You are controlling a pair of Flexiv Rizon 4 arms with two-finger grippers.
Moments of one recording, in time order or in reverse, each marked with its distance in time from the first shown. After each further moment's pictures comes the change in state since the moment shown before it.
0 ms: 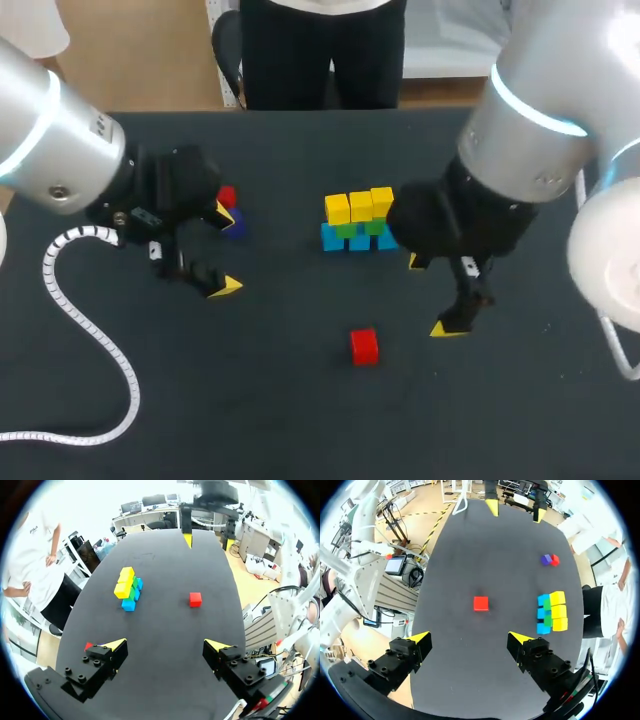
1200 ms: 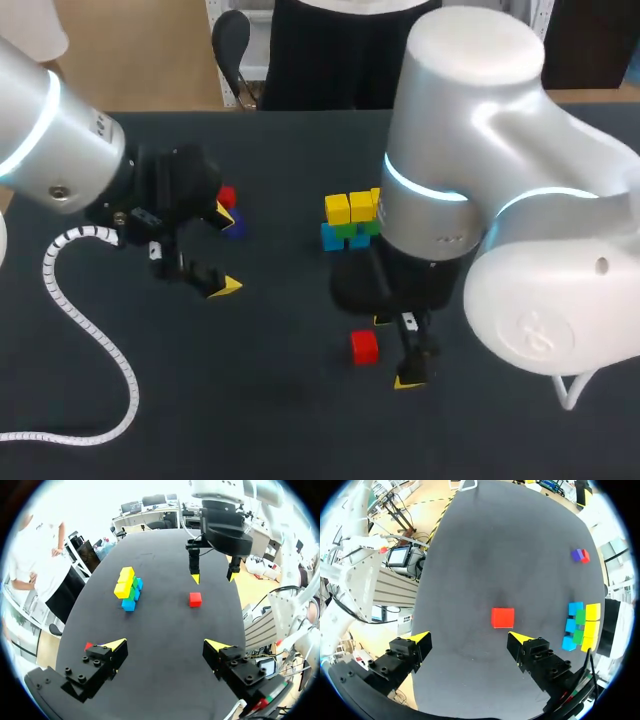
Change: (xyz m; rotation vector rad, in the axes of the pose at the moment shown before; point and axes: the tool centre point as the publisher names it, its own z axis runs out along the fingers) left arm 0.000 0.000 0.000 0.000 0.000 0.000; right arm -0.020 0.020 0.074 -0.102 0.129 -0.013
